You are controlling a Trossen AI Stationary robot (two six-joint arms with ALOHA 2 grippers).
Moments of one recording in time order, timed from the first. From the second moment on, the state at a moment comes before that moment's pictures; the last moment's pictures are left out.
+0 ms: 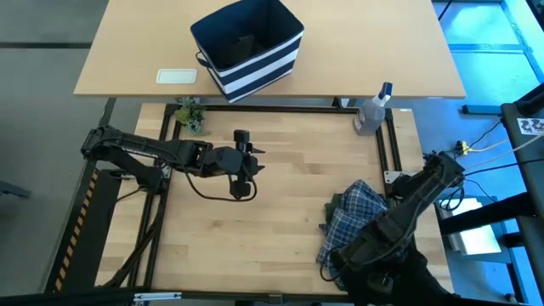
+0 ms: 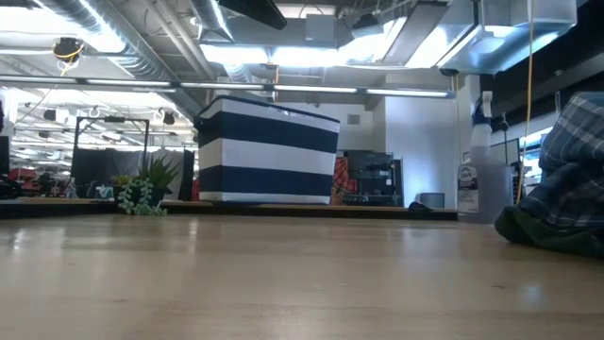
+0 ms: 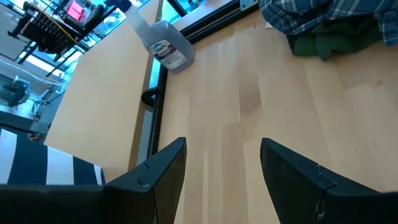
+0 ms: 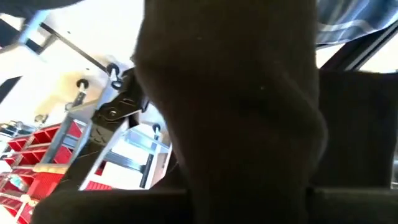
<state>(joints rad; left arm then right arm) -0.13 1.39 1.26 -0.51 -0.51 0.34 0.74 1.68 1.69 -1.57 -0.81 1.22</state>
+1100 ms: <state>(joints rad) -0.13 1.39 1.26 -0.50 -0.50 0.34 0.59 1.63 1.64 -1.57 -0.09 0.28</state>
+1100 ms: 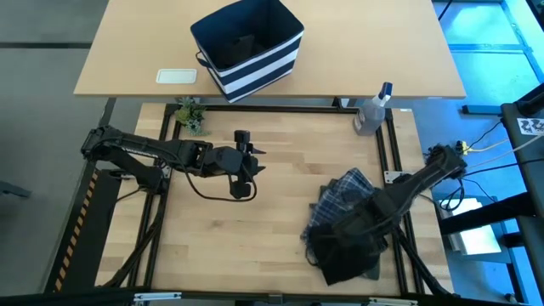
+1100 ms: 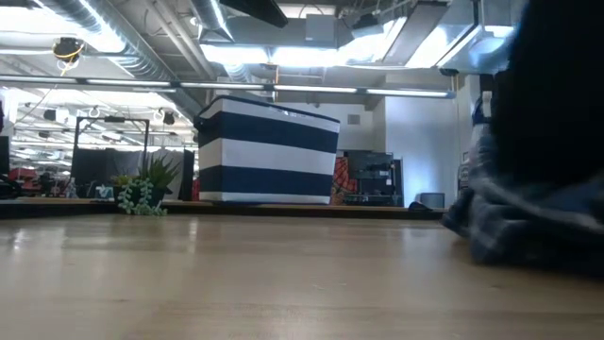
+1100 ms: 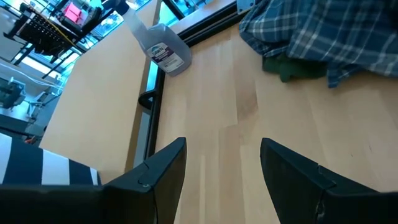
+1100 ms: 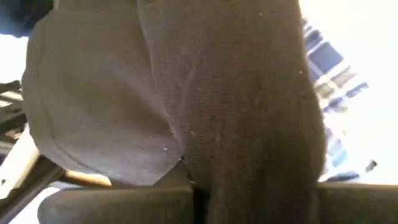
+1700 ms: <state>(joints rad) -0.12 1.39 1.26 -0.50 -0.50 0.30 0.56 1.33 1.30 -1.28 -0.07 0.25</state>
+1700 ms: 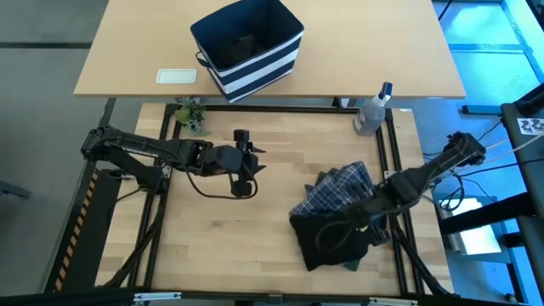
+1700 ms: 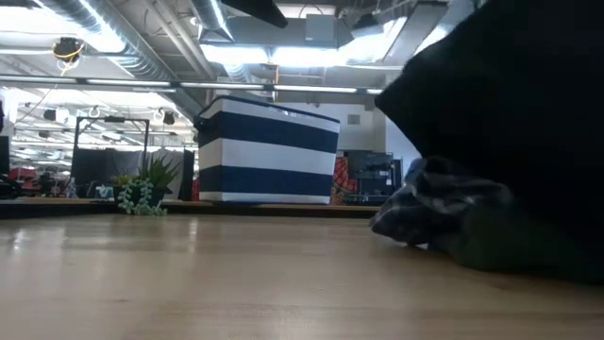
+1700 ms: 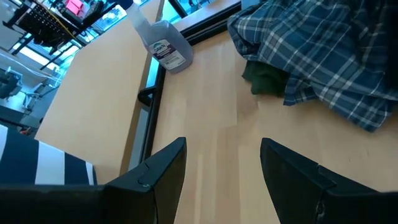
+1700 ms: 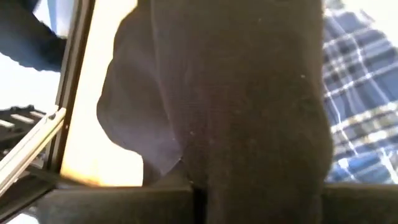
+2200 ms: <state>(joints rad) -0.11 1.39 1.26 -0.49 -0.50 0.28 0.45 1.19 1.20 -1.20 -0.14 0.24</state>
